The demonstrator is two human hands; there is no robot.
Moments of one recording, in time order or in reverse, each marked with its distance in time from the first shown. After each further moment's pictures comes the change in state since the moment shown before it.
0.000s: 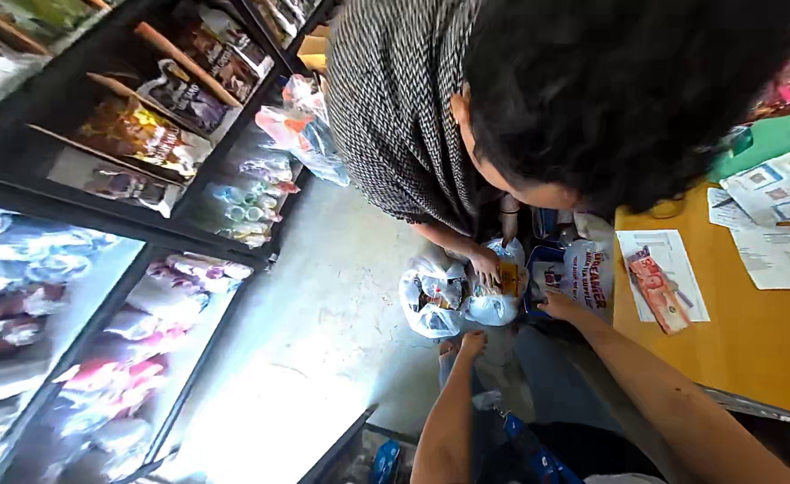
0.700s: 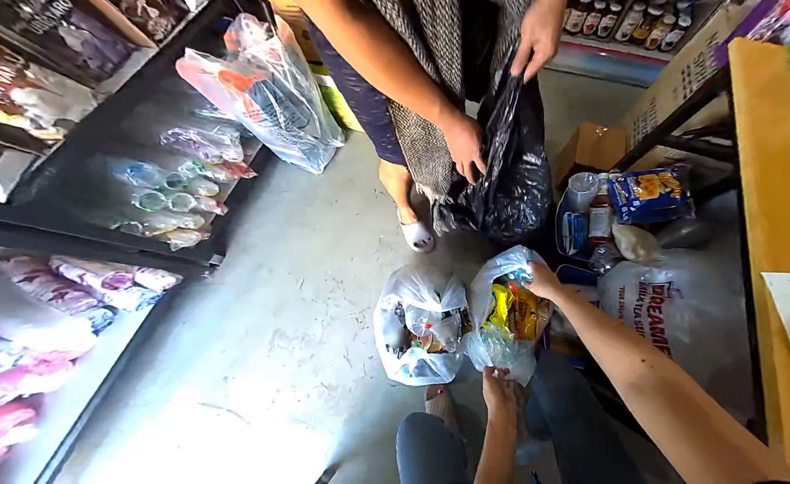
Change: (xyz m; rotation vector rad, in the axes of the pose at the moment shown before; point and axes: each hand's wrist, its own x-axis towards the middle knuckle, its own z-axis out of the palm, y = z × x) left_hand 0.144 -0.006 0.073 -1.257 0.323 -0.016; right_hand 0.265 -0.038 -0.022 -0.101 0.276 -0.150
